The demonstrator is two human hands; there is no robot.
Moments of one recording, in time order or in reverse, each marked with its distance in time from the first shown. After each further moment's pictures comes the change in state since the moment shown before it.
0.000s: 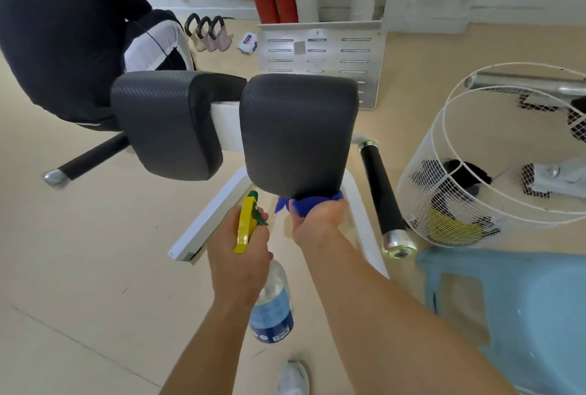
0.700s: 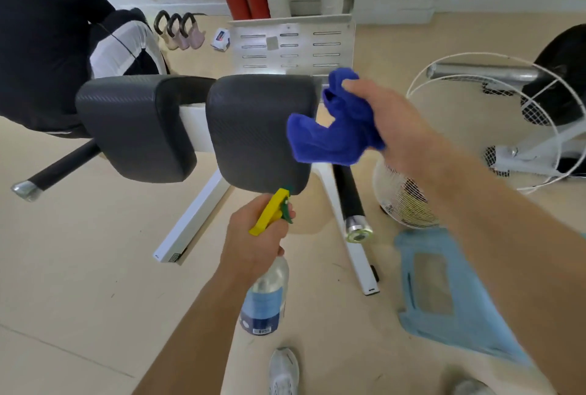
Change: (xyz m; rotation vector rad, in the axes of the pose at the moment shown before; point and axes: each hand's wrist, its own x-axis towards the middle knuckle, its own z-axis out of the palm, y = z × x) left_hand -0.011 0.032 0.026 0.027 -0.457 0.015; right_hand -0.100 -0.181 0.040 -1.060 -0.539 -0.515
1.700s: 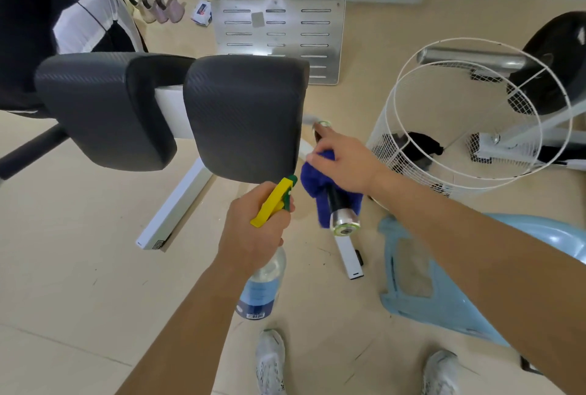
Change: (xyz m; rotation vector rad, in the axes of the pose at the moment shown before) left_hand 0.007 0.007 0.019 0.054 -0.076 0.044; right_hand 0.034 0.095 -0.015 -0.984 -0.241 -0.192
